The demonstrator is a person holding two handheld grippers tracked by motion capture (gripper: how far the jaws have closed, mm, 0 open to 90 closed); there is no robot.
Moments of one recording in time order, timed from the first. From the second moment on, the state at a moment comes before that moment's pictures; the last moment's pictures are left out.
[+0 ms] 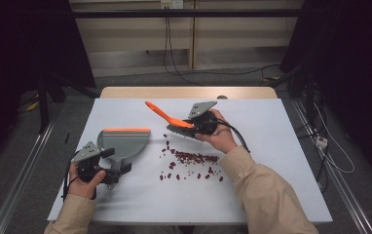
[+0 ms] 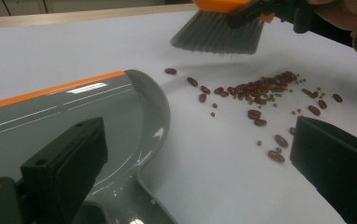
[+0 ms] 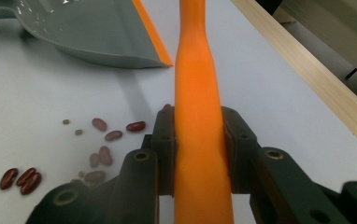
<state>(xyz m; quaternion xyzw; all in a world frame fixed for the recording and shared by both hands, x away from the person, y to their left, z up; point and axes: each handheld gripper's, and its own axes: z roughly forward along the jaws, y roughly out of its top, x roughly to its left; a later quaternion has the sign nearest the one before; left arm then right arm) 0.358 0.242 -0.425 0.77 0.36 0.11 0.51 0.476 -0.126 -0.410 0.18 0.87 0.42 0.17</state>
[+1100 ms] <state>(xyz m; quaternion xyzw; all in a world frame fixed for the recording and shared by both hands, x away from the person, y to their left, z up) 0.358 0.243 -0.425 0.77 0.36 0.12 0.51 0.456 -0.097 -0.424 0.05 0.92 0.38 0.11</state>
